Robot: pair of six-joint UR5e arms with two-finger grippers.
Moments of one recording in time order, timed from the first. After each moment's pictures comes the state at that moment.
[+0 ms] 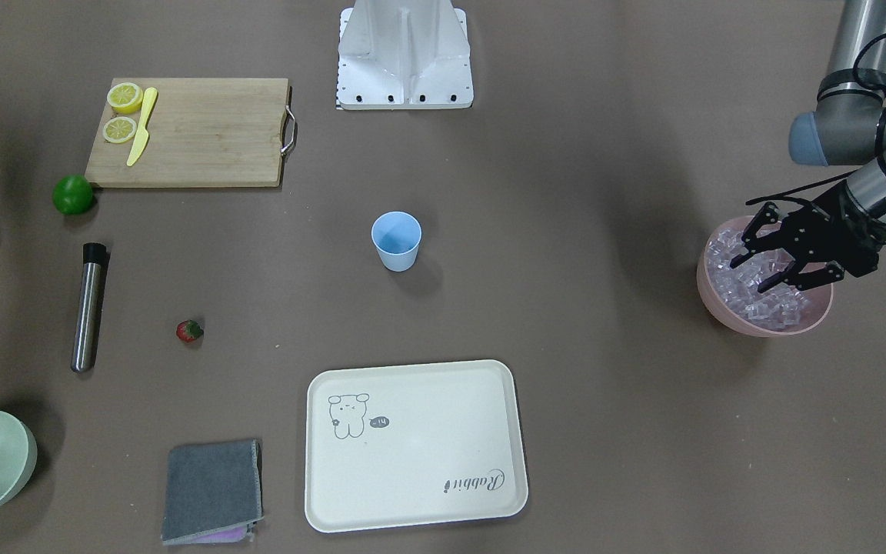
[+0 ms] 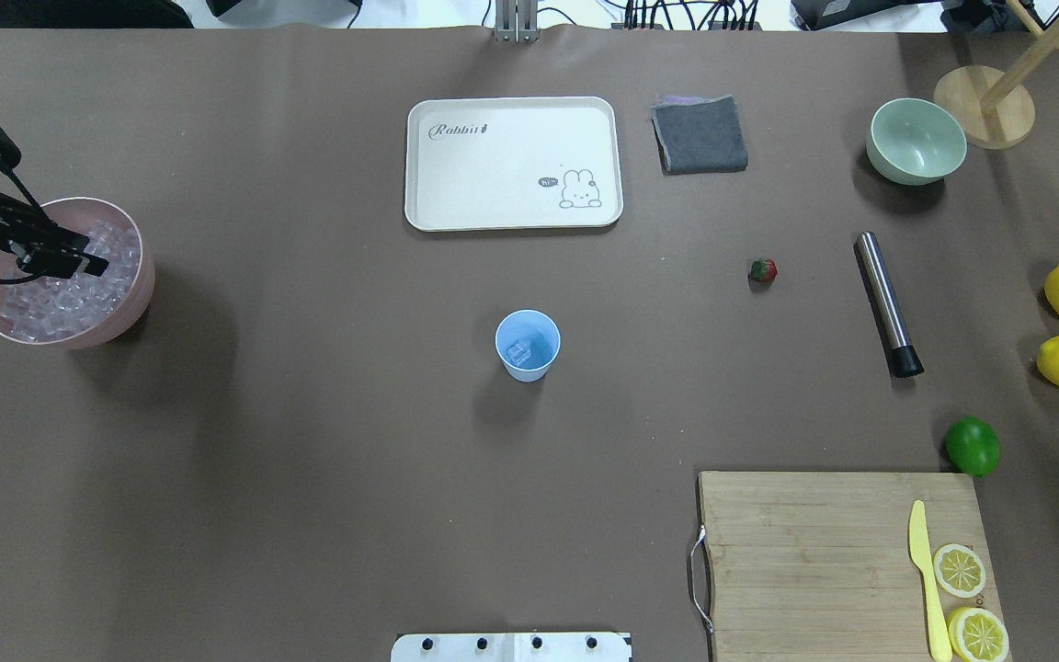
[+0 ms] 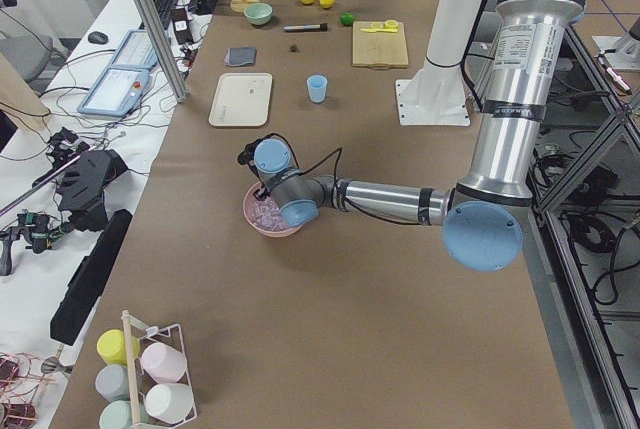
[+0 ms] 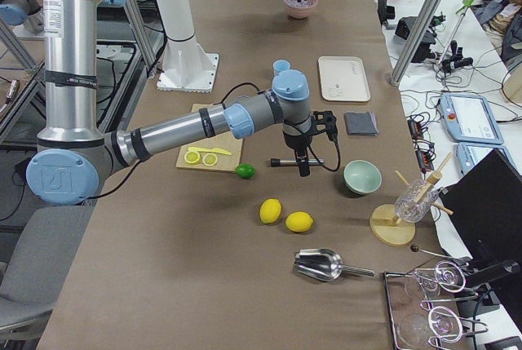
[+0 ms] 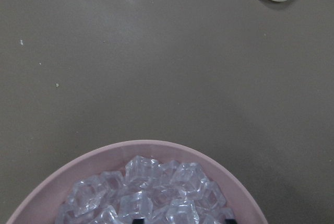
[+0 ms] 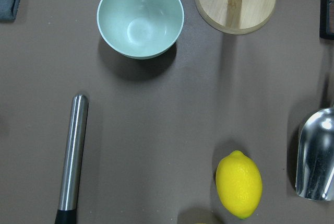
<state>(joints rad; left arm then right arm) -1.08 -1.71 -1.45 -2.51 -2.40 -0.27 1.36 -1.63 1.95 -1.45 2.23 0.31</state>
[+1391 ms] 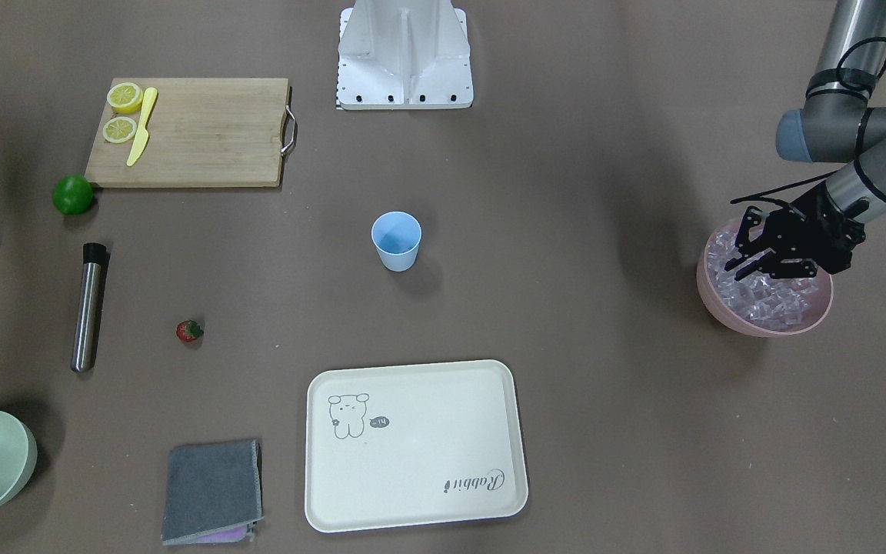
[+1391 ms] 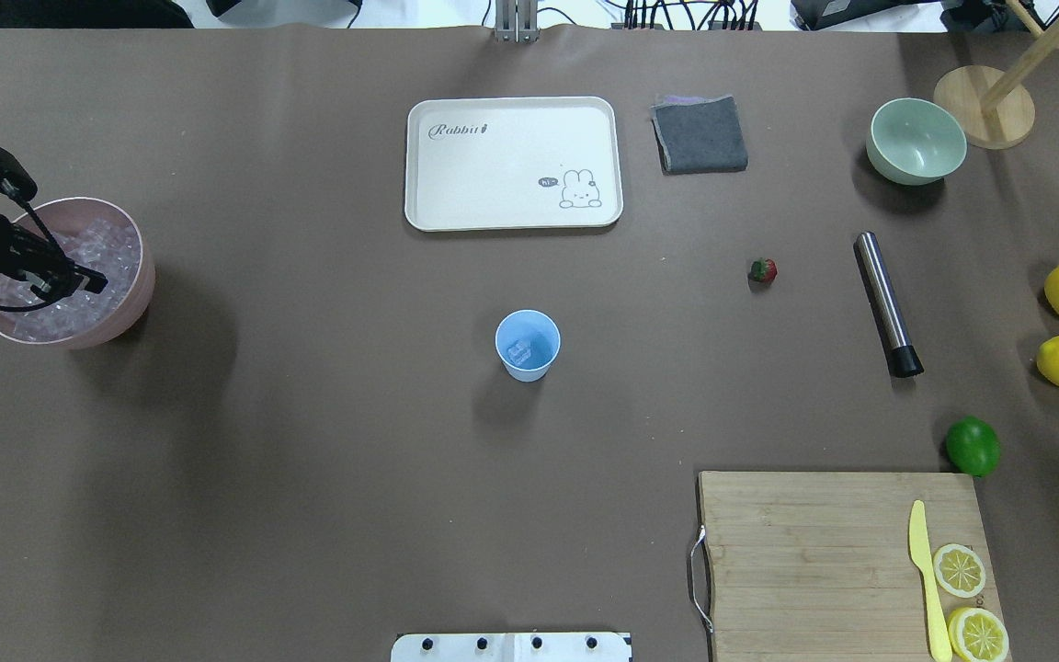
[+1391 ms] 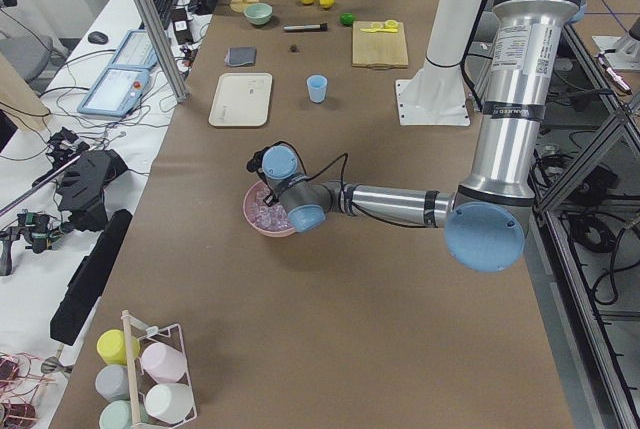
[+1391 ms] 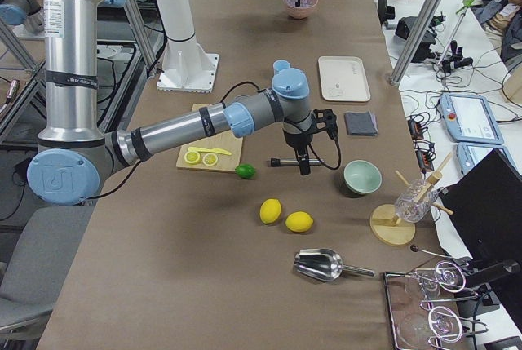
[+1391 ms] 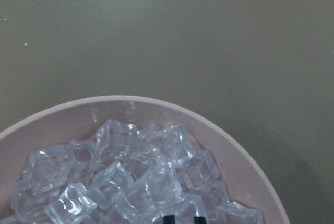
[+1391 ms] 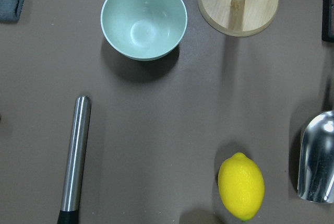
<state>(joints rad) -1.06 -1.68 -1.45 -2.51 -2.39 -0.26 1.36 -1.62 1.96 -1.45 2.23 0.31</state>
